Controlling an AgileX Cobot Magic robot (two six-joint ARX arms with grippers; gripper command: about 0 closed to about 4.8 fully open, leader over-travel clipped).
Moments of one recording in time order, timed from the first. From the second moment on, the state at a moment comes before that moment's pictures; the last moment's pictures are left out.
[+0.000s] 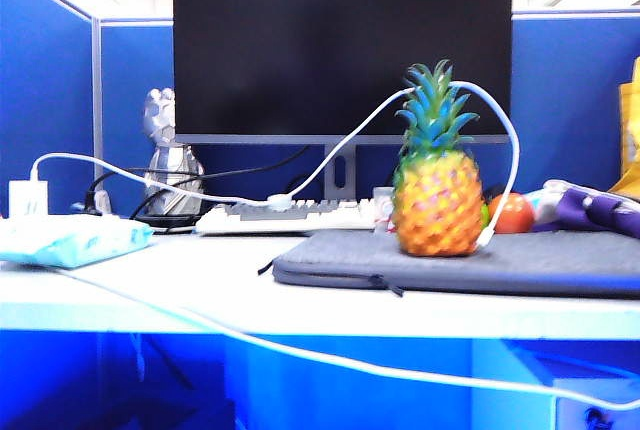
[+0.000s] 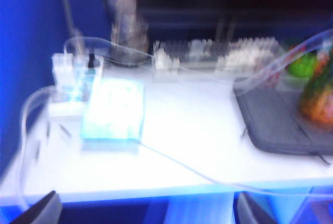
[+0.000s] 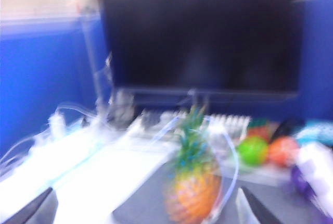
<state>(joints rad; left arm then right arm) -0.44 0.01 0.64 -0.75 -0.29 -0.04 -0.20 0.01 0.65 -0.40 -0.52 0.23</state>
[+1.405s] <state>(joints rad) -0.44 0.04 0.25 -0.31 -0.33 -0.15 -0.21 0.01 0.12 -0.19 -0.47 0.40</state>
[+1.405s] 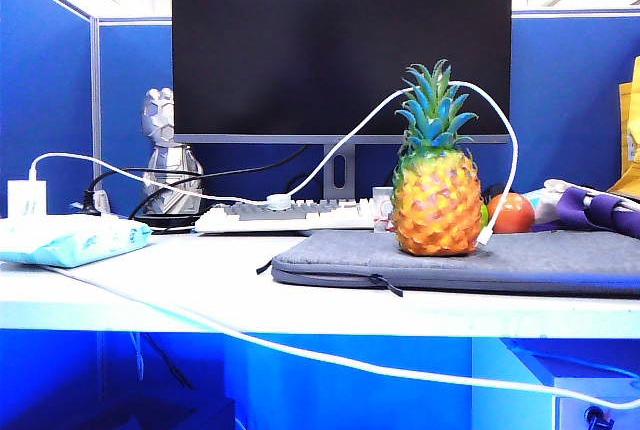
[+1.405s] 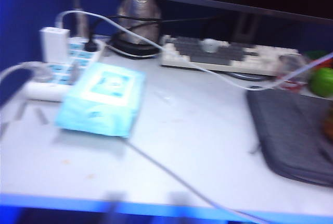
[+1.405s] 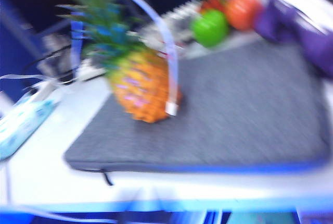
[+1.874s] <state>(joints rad) -0.44 0.04 0.18 -0.28 -0.20 -0.12 -0.21 0.01 0.12 -0.18 -0.50 0.39</state>
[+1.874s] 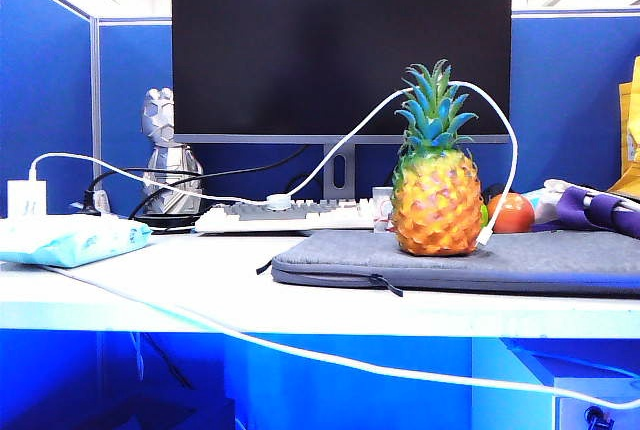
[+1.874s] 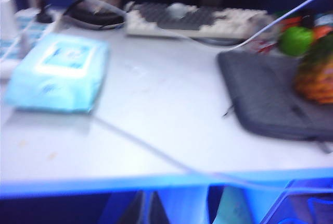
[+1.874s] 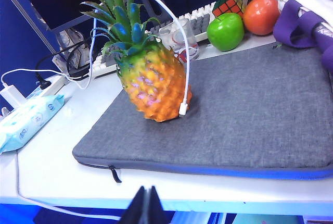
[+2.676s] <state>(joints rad) -0.44 0.04 0.12 -0.06 -0.36 0.00 -0.20 0.01 0.11 -0.12 -0.26 0.29</state>
